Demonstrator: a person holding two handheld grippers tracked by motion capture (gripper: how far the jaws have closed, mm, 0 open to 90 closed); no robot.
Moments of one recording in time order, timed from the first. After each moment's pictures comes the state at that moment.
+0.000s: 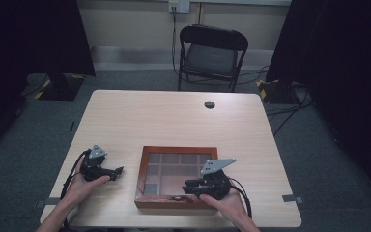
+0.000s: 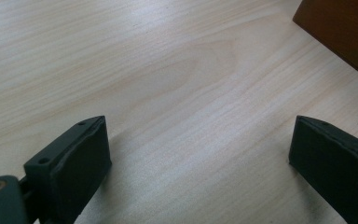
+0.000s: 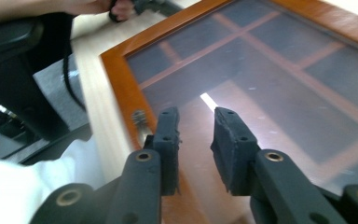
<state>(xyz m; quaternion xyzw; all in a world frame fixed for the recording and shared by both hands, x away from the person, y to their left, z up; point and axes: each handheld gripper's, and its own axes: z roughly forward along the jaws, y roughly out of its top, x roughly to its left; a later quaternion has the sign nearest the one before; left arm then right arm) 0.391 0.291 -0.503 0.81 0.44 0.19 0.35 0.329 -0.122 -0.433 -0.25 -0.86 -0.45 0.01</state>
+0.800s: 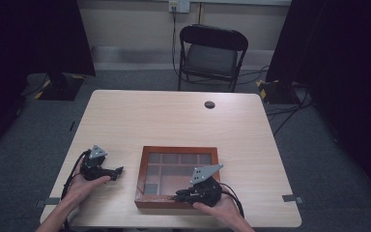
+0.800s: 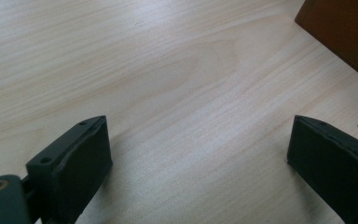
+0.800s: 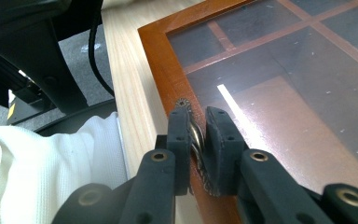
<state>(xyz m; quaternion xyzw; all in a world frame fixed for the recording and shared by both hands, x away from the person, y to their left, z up) 0.389 0.289 -0.502 0.80 0.45 0.19 0.34 0.319 -0.100 -0.441 -0.19 -0.88 -0.43 0.03</state>
